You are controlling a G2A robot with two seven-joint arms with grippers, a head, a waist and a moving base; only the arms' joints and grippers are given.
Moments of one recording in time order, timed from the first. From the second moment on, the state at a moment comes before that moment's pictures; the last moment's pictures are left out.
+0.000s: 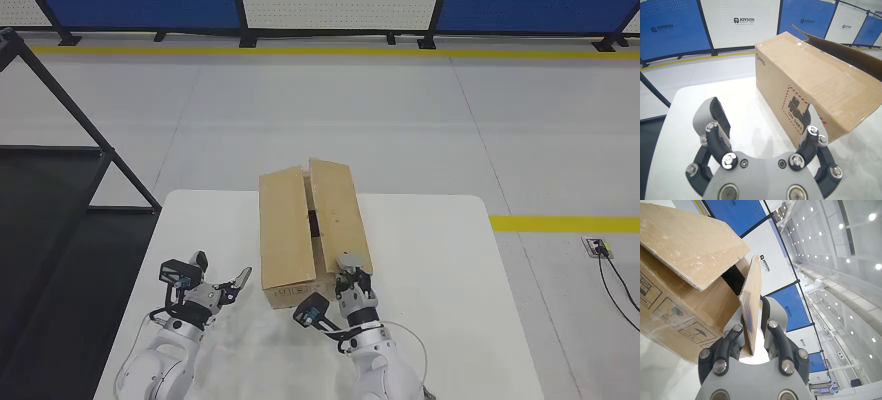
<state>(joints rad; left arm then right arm) 1.32 -1.19 -1.47 -1.63 1.23 -0.21 0.07 -1.15 -1.43 0.90 -1.63 -2.52 0.24 0.34</state>
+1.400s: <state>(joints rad) 1.32 -1.19 -1.56 -1.63 1.17 -0.13 0.08 -1.32 -1.39 1.17 -1.76 -2.36 0.02 -0.10</state>
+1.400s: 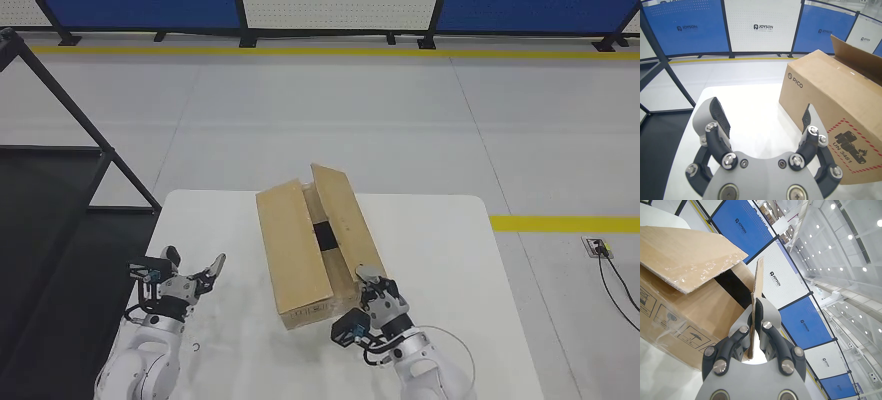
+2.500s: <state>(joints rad) 1.34 -1.18 -1.61 -1.63 1.16 -0.16 0.07 -1.35 -1.37 1.21 -1.78 -2.34 -0.03 -0.17</state>
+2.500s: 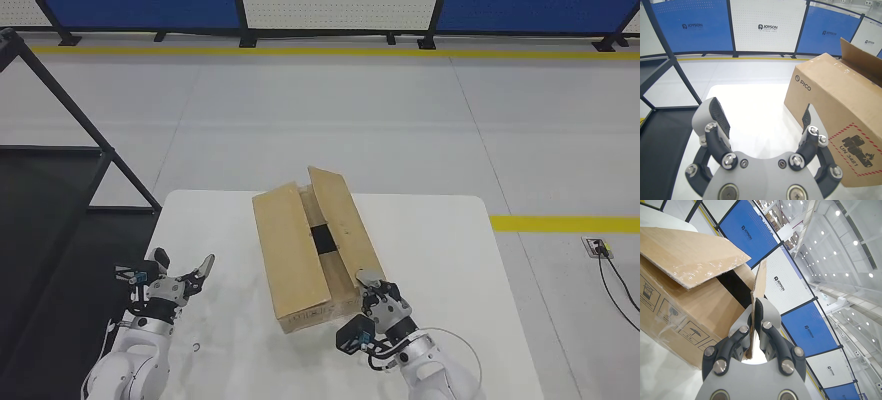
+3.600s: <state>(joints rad) 1.30 -1.18 -1.61 -1.58 1.16 -0.18 0.06 -1.44 -1.31 1.37 -1.81 -2.31 -0.12 -0.50</state>
